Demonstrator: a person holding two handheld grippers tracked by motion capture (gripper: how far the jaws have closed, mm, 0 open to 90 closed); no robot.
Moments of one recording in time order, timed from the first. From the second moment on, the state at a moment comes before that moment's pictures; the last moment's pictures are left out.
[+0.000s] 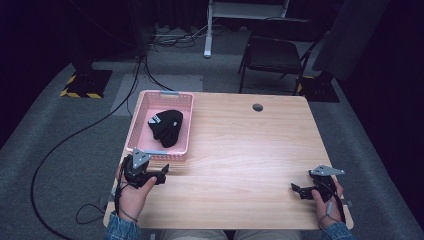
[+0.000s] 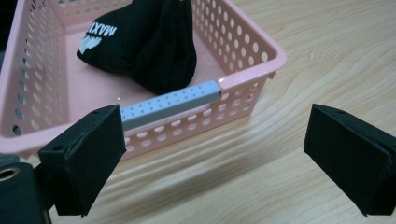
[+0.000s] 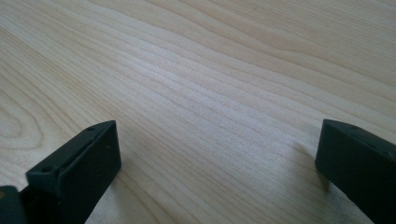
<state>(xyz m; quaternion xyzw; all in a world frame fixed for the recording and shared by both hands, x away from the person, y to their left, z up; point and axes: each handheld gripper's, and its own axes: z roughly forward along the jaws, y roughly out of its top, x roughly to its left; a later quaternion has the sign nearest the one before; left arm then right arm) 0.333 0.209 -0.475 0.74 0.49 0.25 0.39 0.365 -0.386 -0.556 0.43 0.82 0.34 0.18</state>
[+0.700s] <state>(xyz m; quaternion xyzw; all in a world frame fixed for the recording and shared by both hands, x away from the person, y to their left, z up) 0.354 0.200 -0.453 0.73 0.48 0.27 0.40 0.365 -0.386 -0.556 0.43 0.82 0.34 0.18</state>
